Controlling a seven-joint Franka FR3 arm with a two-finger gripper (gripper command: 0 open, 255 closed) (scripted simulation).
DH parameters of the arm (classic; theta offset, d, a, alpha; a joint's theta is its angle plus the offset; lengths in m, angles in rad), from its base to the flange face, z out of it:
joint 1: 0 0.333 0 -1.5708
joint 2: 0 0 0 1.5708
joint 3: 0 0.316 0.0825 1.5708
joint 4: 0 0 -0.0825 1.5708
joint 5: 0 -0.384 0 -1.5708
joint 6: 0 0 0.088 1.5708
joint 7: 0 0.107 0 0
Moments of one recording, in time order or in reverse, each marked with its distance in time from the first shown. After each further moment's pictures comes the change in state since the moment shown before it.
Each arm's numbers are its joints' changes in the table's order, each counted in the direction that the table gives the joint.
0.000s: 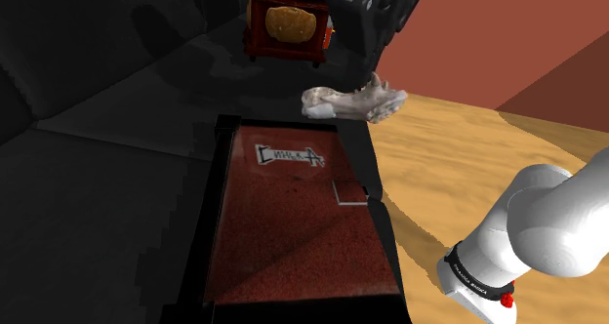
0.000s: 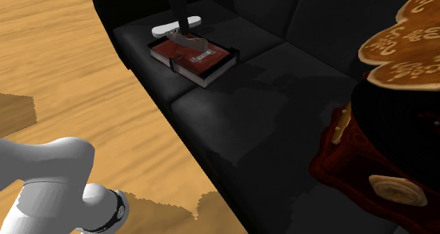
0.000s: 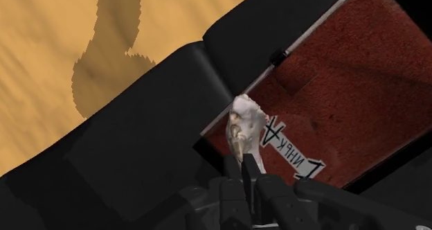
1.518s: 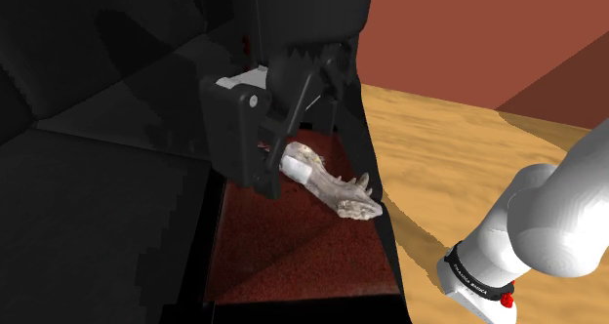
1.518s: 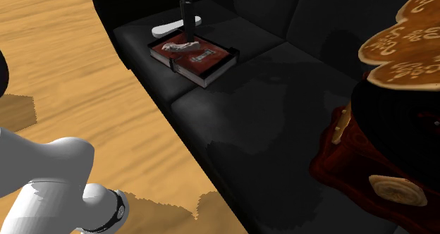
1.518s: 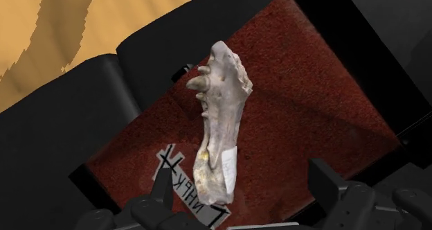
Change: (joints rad) arm 0.010 0.236 0.149 0.027 -0.031 0.083 0.073
